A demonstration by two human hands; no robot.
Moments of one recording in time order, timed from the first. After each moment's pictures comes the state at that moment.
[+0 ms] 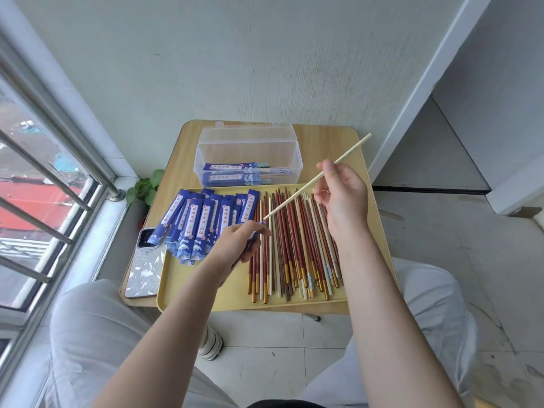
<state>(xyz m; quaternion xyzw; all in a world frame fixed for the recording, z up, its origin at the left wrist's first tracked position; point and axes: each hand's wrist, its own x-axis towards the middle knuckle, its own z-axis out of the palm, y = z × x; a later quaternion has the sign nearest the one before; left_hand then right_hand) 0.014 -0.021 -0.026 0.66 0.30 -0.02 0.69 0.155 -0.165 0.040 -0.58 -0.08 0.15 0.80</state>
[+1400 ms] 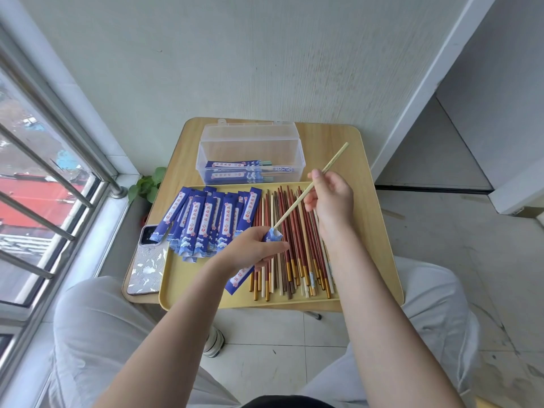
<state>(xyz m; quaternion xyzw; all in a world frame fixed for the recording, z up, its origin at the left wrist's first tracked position) 0.021 -0.029 -0.022 0.75 0.18 -0.14 0.63 0.151 -0.148 0.017 -0.68 -0.05 0.13 0.72</state>
